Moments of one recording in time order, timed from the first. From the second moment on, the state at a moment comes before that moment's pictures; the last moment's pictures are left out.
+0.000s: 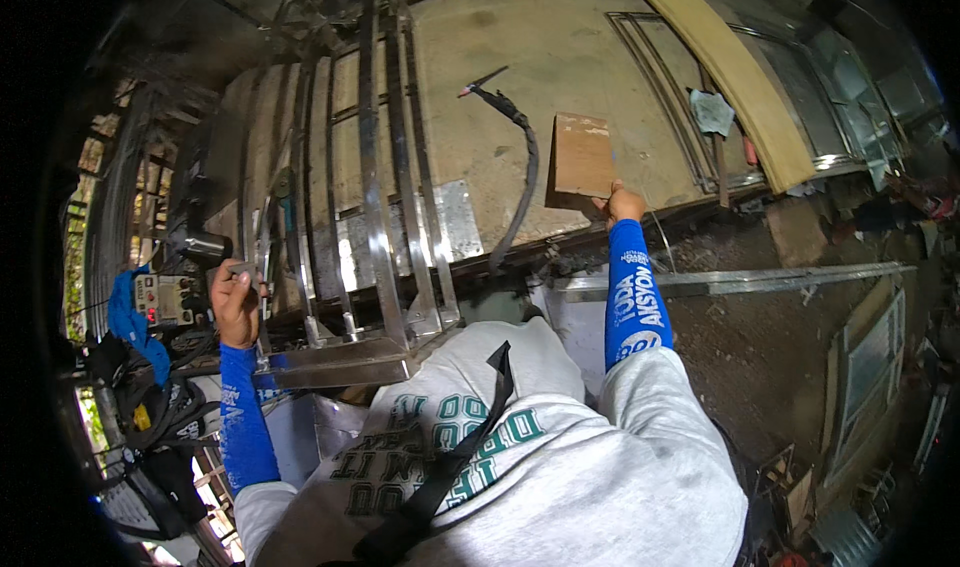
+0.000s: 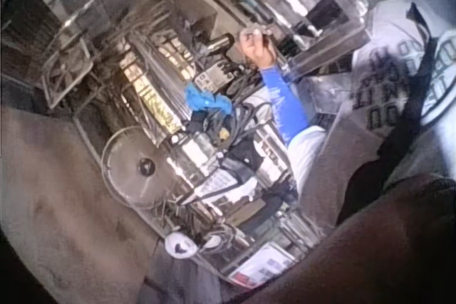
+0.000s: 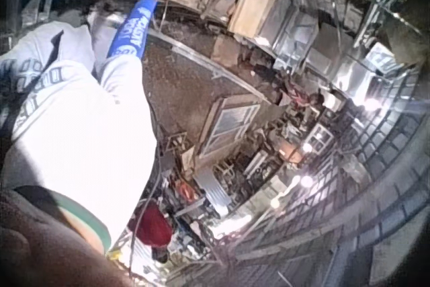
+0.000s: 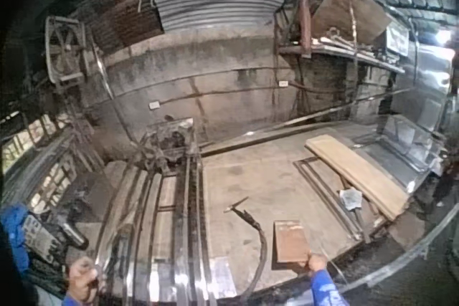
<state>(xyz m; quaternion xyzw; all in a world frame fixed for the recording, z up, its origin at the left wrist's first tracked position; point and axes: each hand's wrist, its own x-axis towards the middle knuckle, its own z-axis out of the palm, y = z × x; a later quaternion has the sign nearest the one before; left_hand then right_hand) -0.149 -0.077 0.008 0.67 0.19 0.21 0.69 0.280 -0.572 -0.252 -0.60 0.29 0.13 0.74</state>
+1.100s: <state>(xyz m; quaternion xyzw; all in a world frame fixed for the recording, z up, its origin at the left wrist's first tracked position) -0.120 -0.111 0.108 0.89 0.15 0.27 0.33 0.133 -0.305 0.035 -0.67 -0.43 0.31 0.52</state>
